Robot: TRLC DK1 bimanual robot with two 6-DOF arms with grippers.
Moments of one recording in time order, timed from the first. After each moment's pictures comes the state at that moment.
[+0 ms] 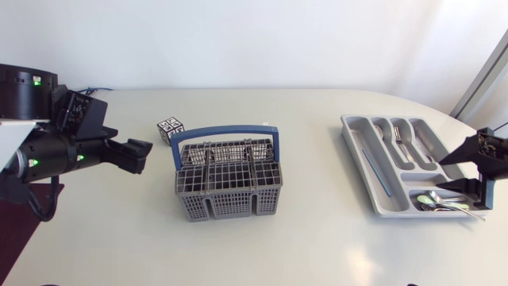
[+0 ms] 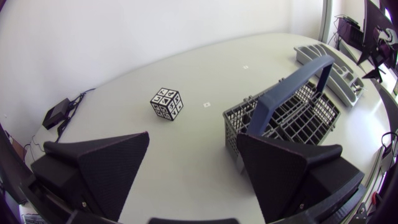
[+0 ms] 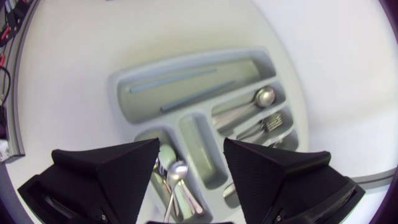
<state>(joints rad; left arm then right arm) -0.22 1.06 0.72 -0.31 -0.03 0.21 -0.60 1.57 1.04 -0.72 -0.49 -1.72</state>
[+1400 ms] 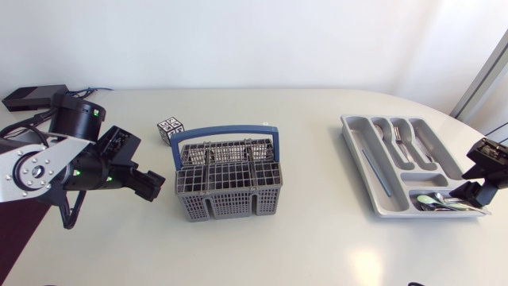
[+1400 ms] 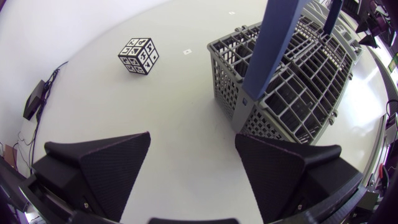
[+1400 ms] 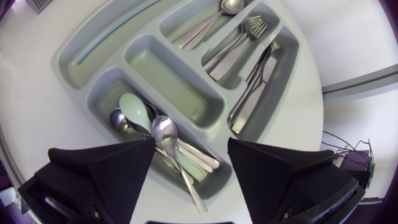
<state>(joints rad) -0.19 1.29 0.69 -0.31 0.04 0.29 -0.71 1.75 1.09 -0.57 -0.26 -1.34</state>
